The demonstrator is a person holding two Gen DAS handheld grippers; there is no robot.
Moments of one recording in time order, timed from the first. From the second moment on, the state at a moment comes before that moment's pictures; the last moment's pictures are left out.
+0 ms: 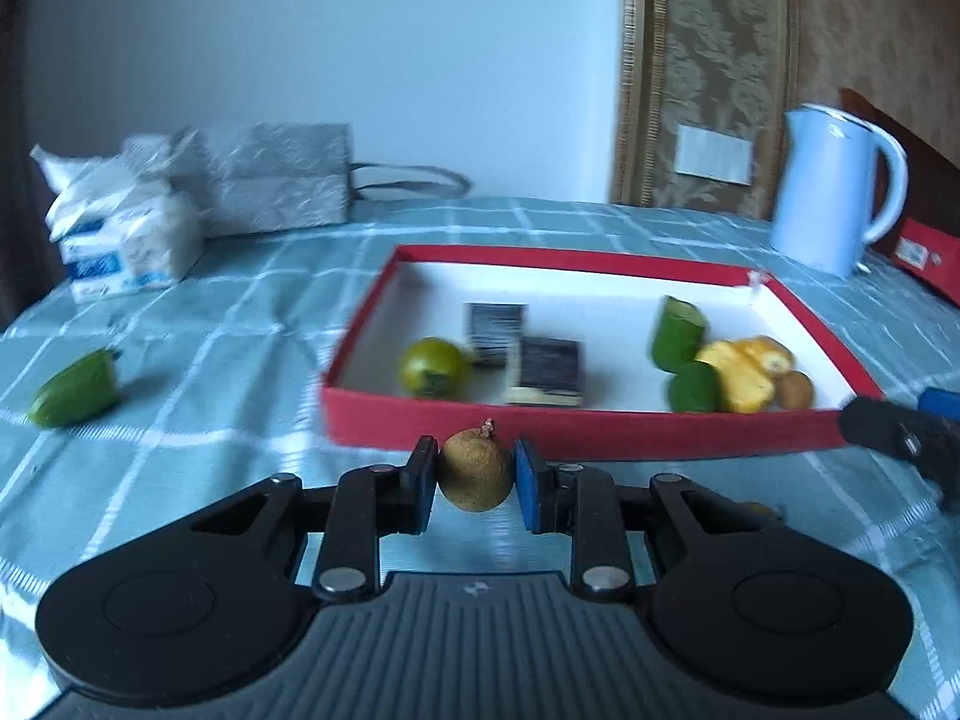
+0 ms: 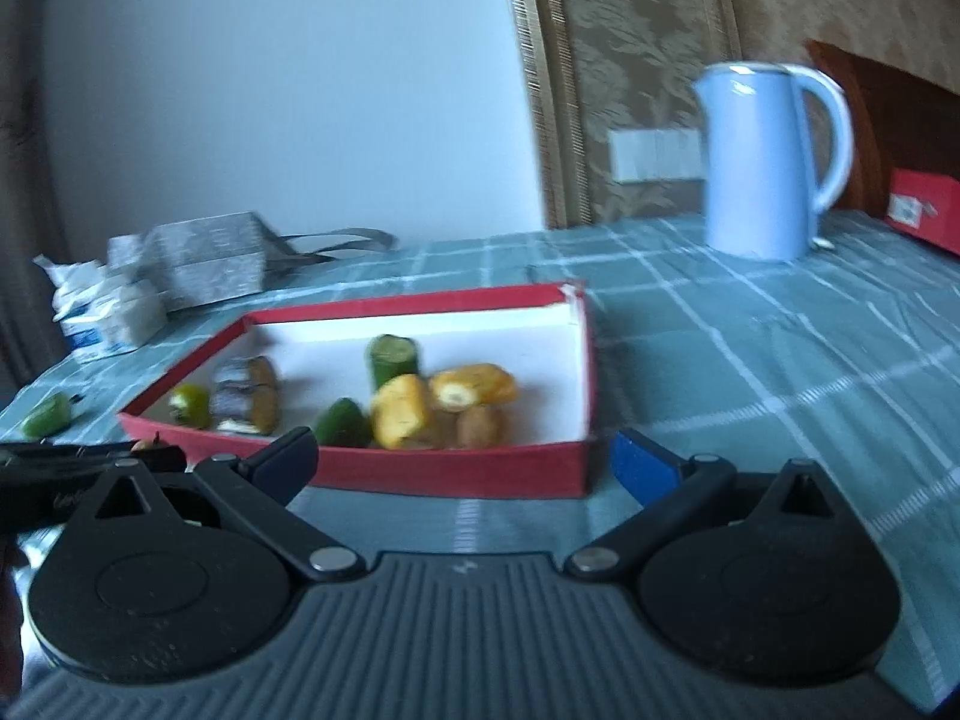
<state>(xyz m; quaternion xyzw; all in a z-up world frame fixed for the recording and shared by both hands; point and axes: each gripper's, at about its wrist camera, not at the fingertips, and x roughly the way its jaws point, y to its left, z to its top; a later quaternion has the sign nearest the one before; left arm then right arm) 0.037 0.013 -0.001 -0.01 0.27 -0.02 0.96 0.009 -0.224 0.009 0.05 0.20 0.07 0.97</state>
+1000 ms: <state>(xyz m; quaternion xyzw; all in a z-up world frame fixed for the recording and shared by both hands) 0.046 0.040 -0.005 -0.07 0.30 0.00 0.95 0.008 -0.144 -0.006 -0.07 0.28 0.21 0.93</state>
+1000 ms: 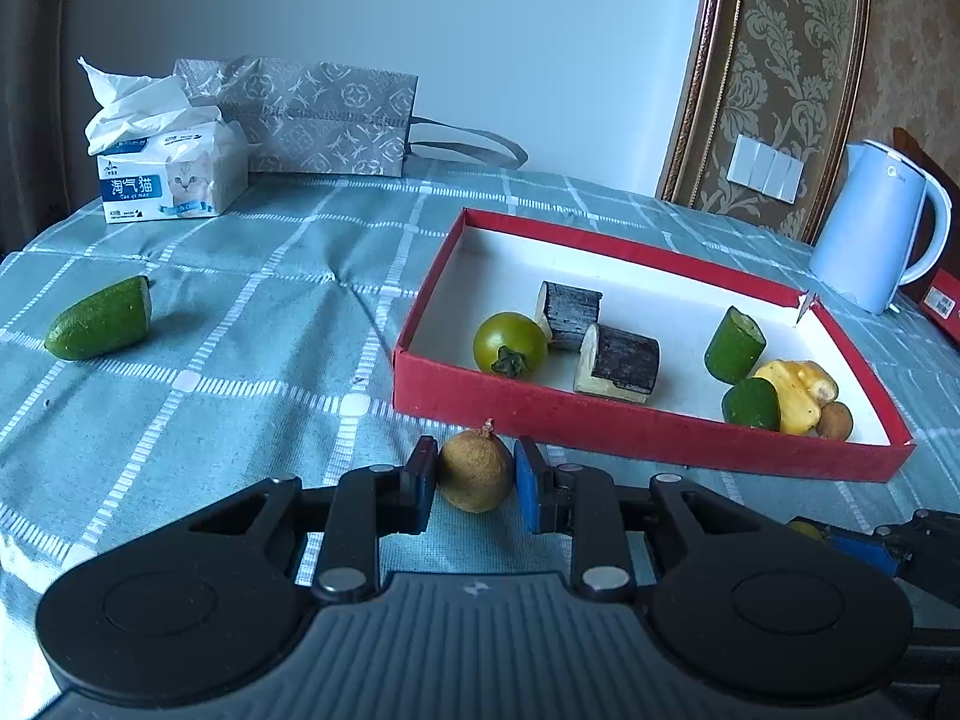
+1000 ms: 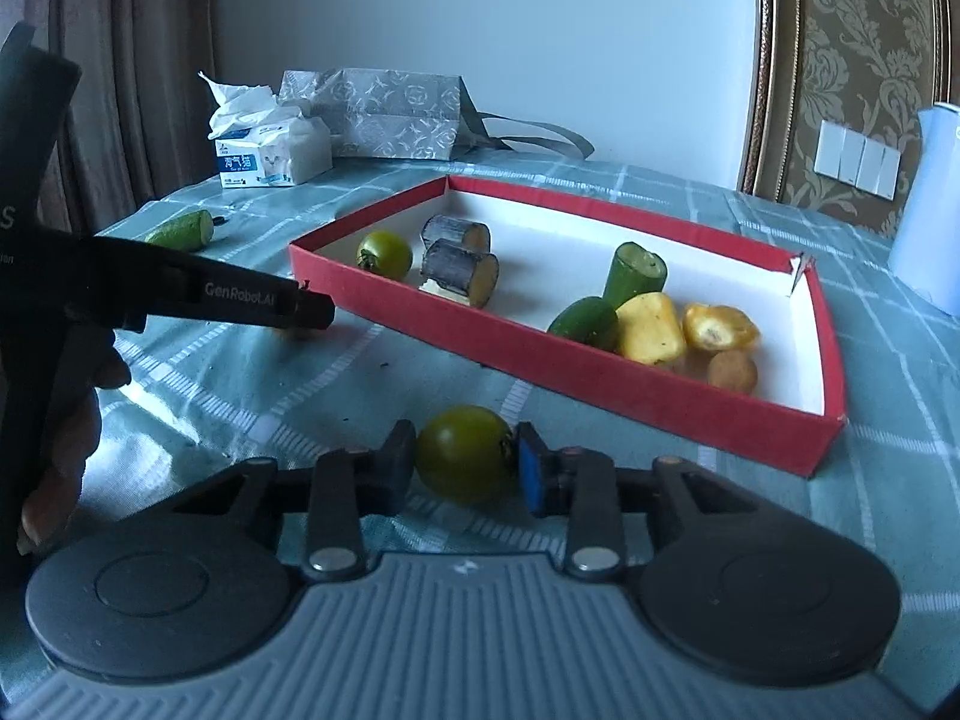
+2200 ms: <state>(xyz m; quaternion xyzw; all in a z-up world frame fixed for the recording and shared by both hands) 0.044 0.026 -0.006 -0.02 0.29 0.02 0.96 0.016 -0.183 -0.001 0.01 0.25 0.12 0.96</state>
